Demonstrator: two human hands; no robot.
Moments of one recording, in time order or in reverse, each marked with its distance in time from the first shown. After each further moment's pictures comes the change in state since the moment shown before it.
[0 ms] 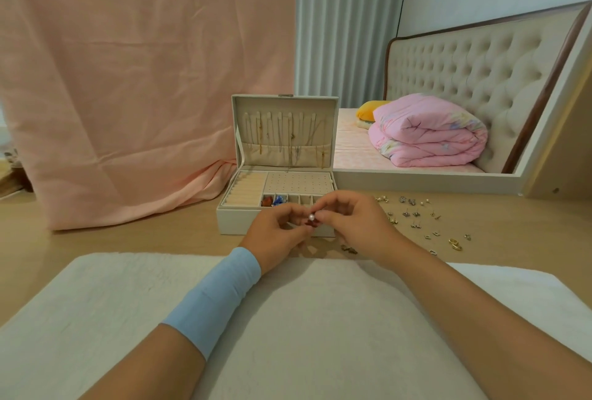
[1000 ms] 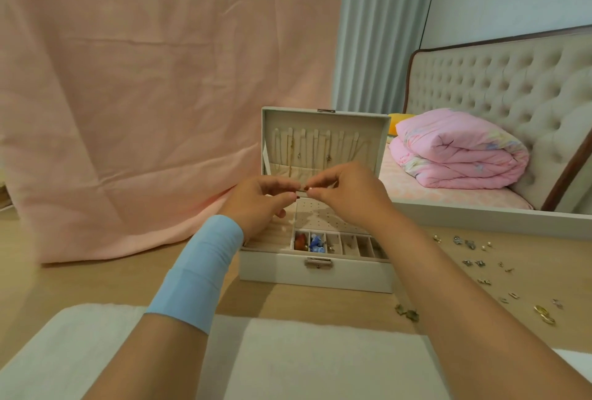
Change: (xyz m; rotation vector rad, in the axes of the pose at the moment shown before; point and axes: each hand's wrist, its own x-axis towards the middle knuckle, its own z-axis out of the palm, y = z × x) left_hand 0.101 -0.005 -0.099 0.063 0.118 -0.037; right_hand 0.146 -0.023 0.042 -0.554 0.036 -0.116
